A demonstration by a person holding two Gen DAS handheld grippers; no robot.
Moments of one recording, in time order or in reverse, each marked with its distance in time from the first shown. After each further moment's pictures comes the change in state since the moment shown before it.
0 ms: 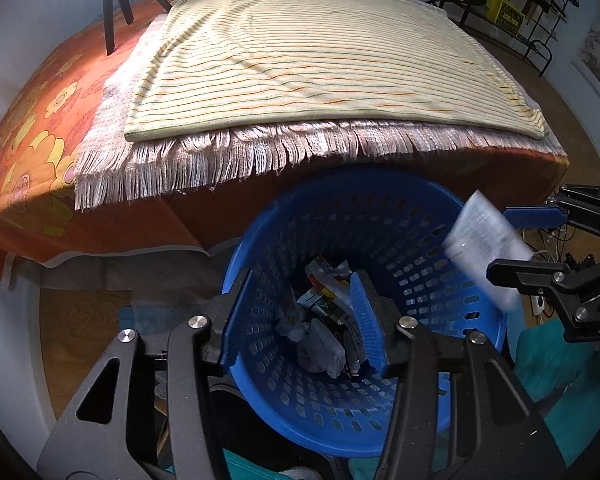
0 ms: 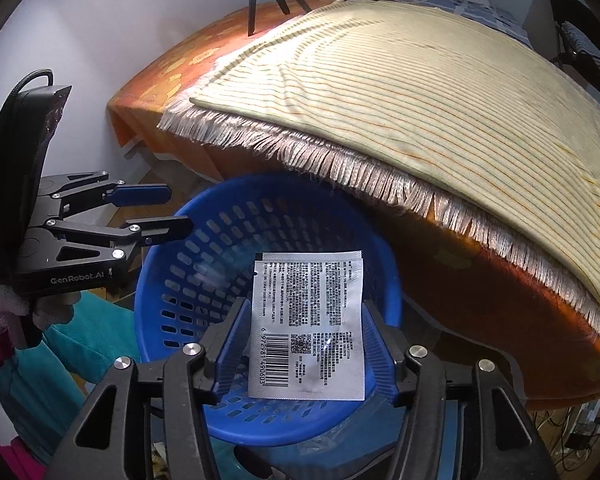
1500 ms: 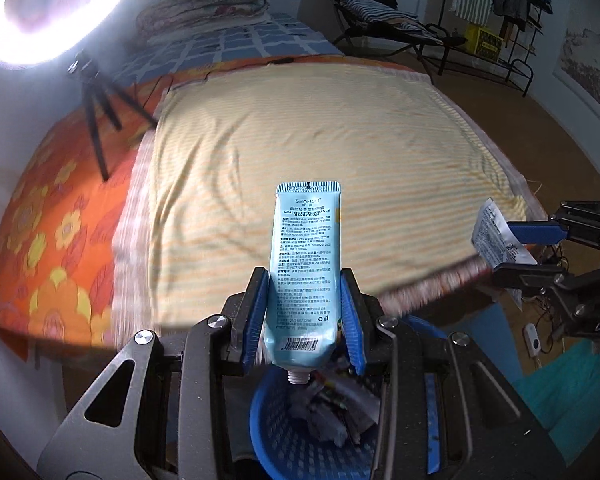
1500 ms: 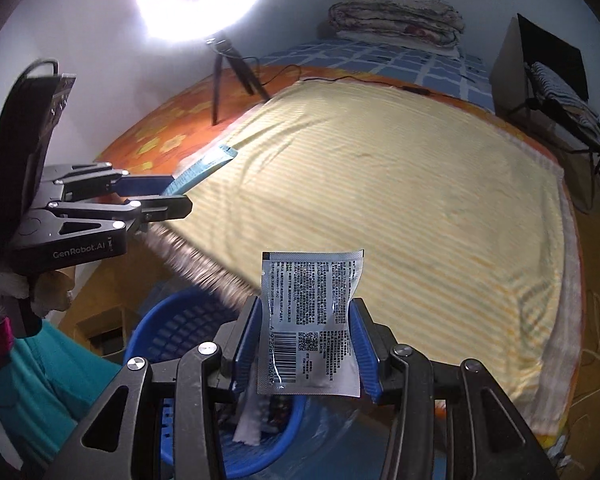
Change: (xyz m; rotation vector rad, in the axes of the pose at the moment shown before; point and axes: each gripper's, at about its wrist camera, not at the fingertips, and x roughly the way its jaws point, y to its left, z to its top) left arm -0.048 -0.006 0.105 0.070 -0.179 -0.003; right arm -0.075 -0.040 0.066 -0.002 -0.175 -0.072
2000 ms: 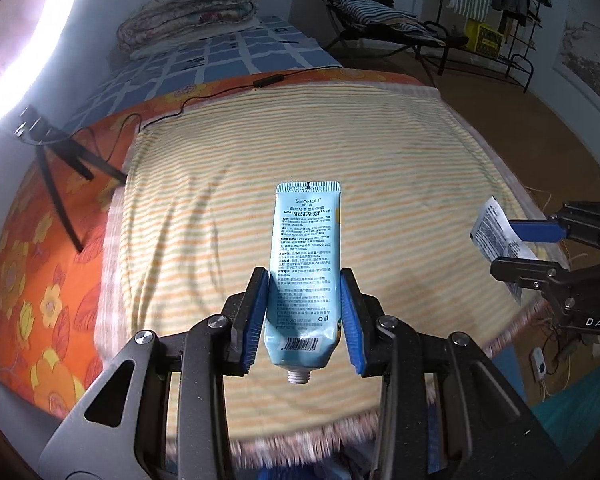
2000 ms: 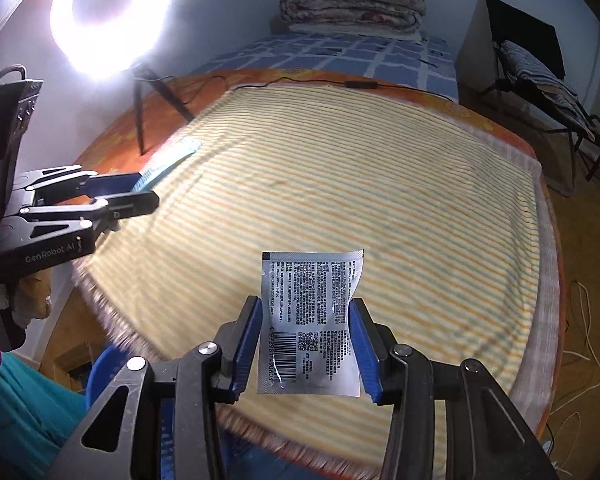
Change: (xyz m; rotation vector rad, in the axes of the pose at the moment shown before) left arm 0.050 -0.013 0.093 0.048 -0.005 0.005; right arm 0.025 -0.078 0.061 0.066 0.020 -0.087
